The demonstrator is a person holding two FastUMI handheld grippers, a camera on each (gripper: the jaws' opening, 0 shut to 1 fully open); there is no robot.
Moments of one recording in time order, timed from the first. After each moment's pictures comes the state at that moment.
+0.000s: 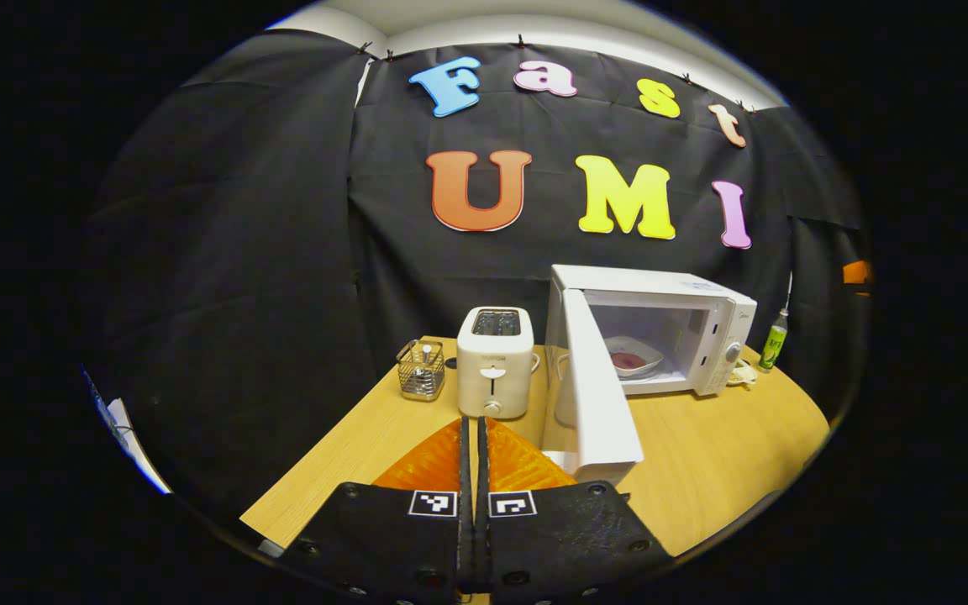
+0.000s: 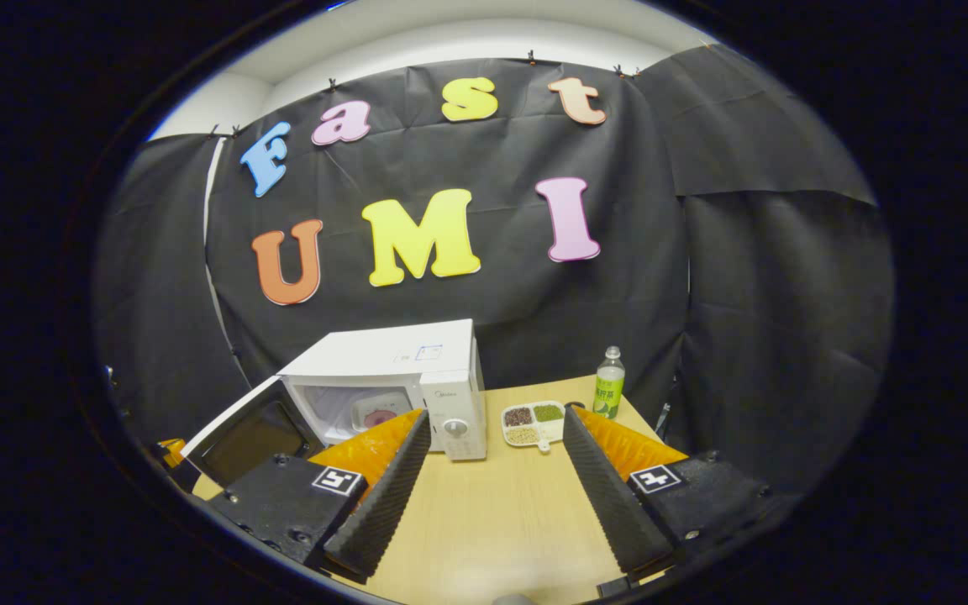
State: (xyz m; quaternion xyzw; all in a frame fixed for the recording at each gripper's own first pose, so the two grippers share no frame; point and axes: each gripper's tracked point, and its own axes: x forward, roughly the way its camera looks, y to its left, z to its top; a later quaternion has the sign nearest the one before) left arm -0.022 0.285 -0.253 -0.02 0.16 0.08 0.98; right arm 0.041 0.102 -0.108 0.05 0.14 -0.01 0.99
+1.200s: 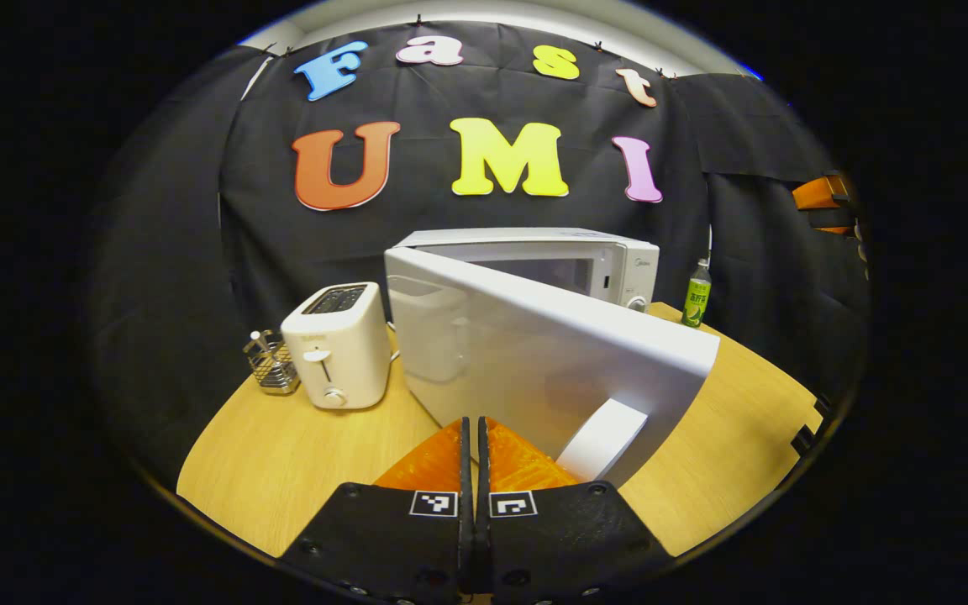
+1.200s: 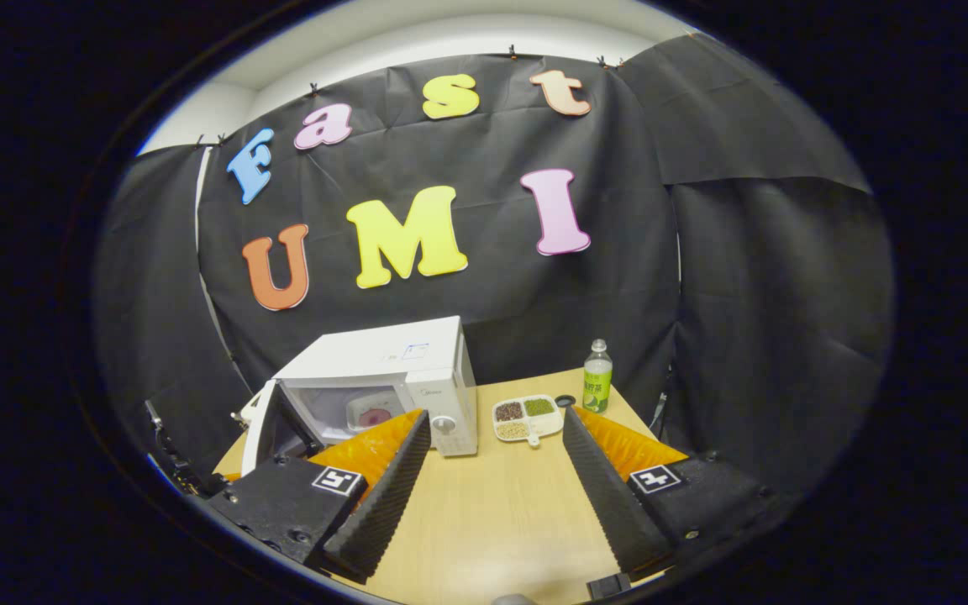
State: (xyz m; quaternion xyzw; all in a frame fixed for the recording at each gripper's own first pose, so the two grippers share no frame) left arm 0.035 0.082 -0.290 0.01 0.19 -0.10 0.98; right arm 0.042 0.072 -0.105 0.08 0.15 -0.01 0.98
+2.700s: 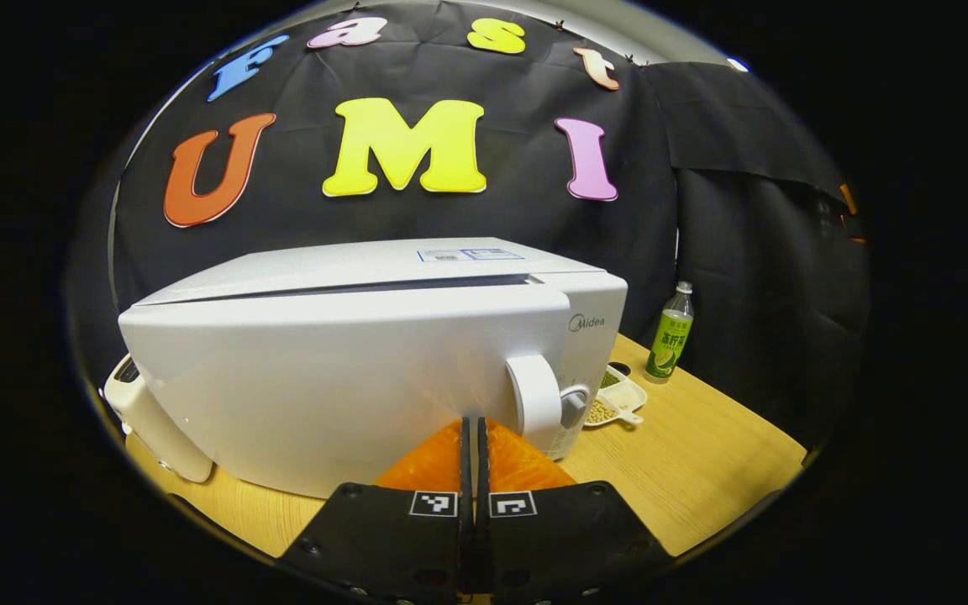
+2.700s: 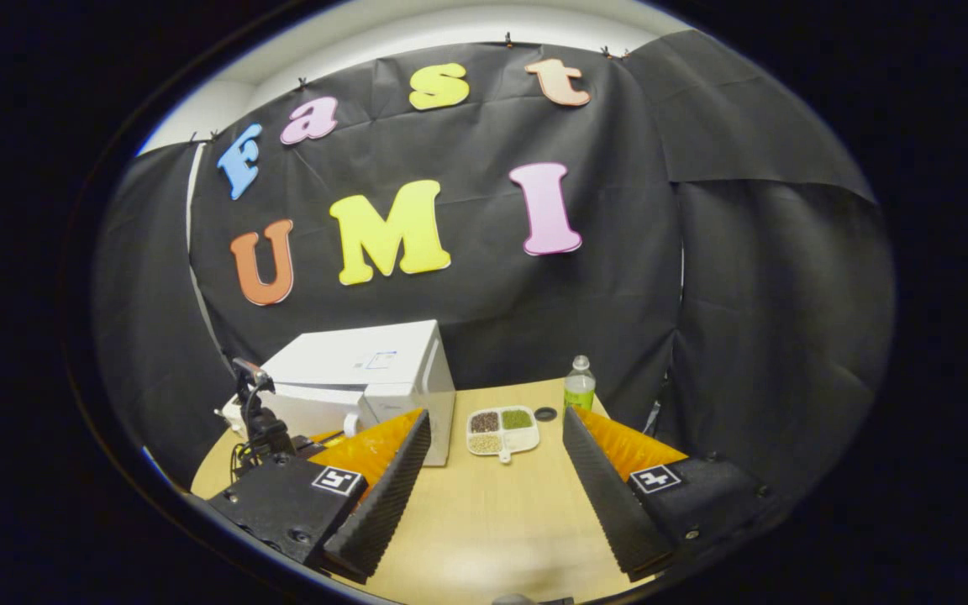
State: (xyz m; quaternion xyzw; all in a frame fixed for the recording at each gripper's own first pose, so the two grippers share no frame) left arm 0.224 -0.095 -0.288 0.00 0.18 -0.17 0.97; right arm 0.096 0.005 -0.104 0.06 0.17 0.00 0.98
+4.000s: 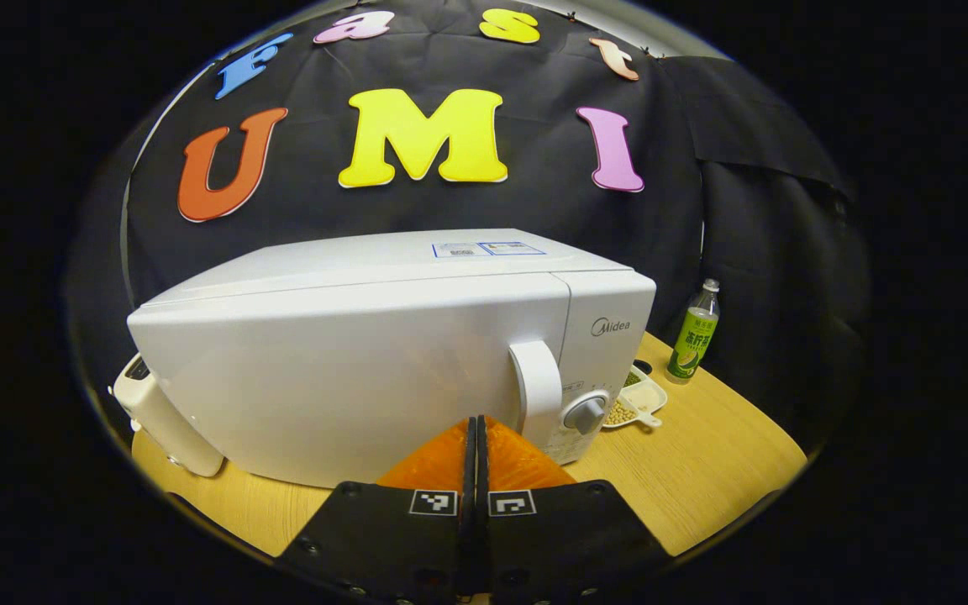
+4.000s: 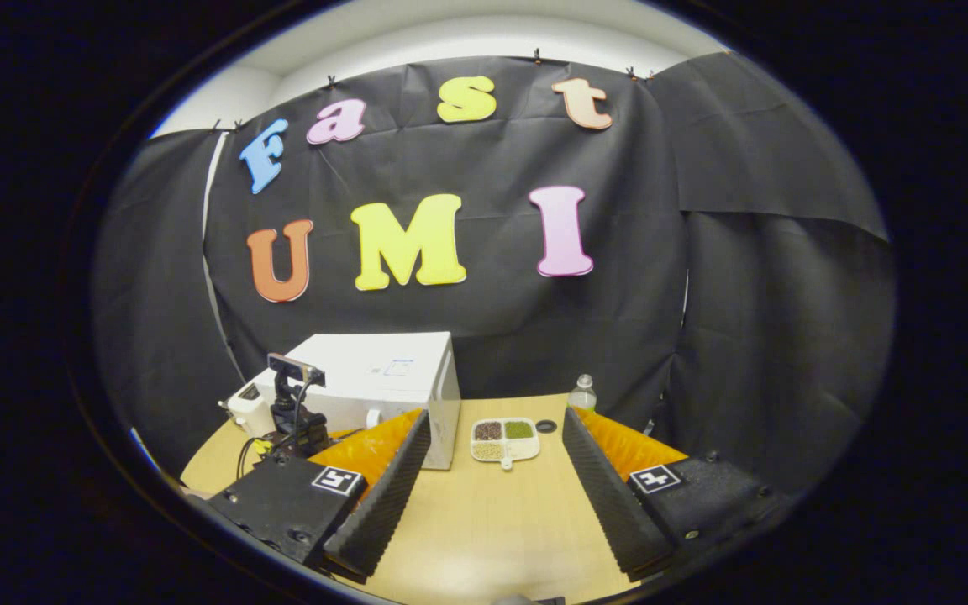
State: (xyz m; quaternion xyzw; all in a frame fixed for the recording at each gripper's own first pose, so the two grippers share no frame) left arm 0.215 -0.089 -0.279 0.01 0.19 -0.13 0.97; right arm 0.067 0.031 -0.072 0.03 0.14 0.01 0.99
